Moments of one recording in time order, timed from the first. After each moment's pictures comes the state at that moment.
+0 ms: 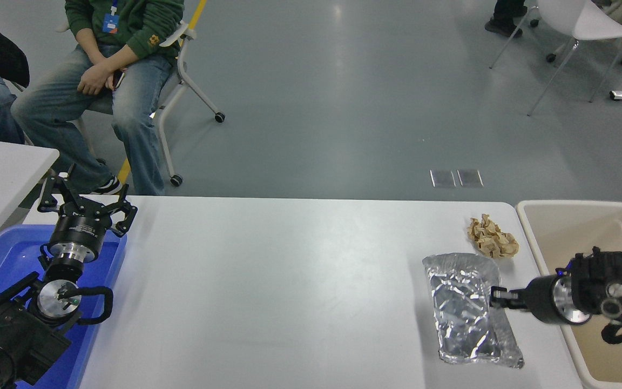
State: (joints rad) left arm -0.55 0.37 -0.85 -0.44 -0.20 -0.59 -0.48; right arm 0.91 -0.96 0.03 1.45 -1.03 0.24 -0.21
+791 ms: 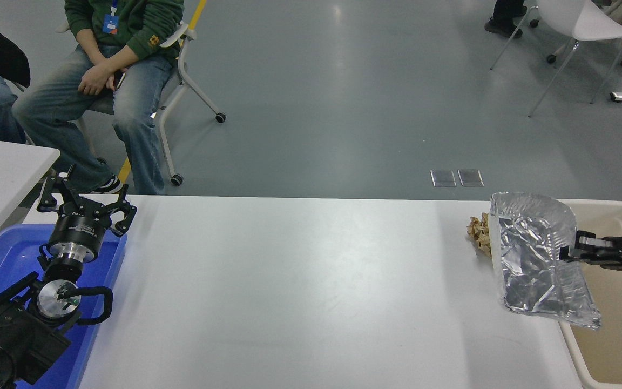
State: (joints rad) left arm -0.55 0.37 -0.85 -0.44 -0.20 -0.59 -0.48; right arm 0.92 -1.30 0.28 1.54 -0.95 0.48 -0.12
